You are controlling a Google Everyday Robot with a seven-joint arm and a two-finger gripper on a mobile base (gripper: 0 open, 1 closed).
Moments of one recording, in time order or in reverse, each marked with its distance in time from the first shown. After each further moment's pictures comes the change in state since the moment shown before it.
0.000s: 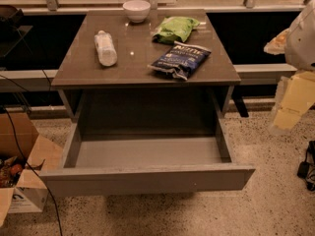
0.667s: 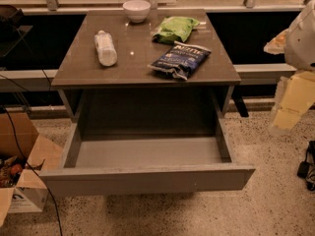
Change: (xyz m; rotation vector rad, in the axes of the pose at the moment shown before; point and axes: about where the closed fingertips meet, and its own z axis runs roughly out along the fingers) arm 0.000 0.000 0.000 -0.002 0.001 0.000
